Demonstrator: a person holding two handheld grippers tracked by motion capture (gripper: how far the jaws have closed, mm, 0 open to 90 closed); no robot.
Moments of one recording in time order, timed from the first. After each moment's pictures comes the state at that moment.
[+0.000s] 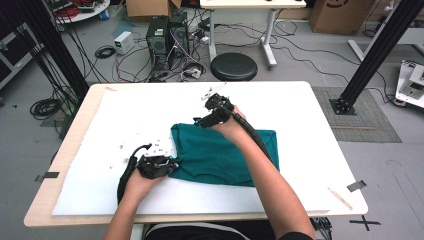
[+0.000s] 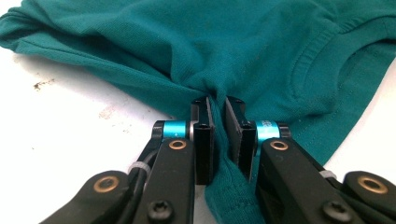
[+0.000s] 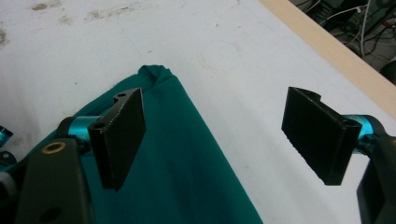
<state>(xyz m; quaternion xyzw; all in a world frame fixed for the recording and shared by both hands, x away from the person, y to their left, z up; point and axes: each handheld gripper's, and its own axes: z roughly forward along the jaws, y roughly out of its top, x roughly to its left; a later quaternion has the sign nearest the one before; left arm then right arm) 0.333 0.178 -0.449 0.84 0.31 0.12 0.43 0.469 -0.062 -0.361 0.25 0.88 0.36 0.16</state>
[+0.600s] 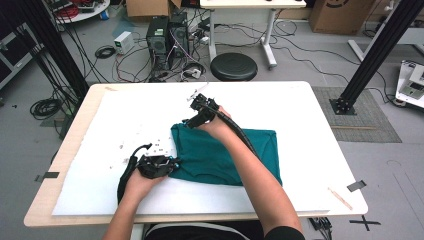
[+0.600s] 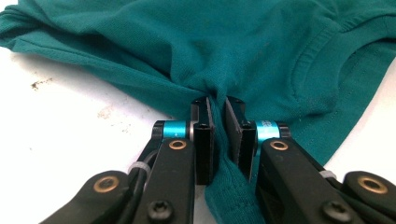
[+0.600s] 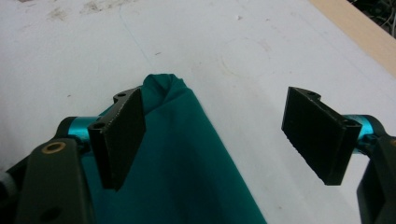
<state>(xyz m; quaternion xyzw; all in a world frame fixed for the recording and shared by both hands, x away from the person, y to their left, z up) 0.334 0.178 -0.449 0.84 0.31 0.12 0.43 0.490 -0.020 -0.383 0.25 0.90 0.34 0.13</state>
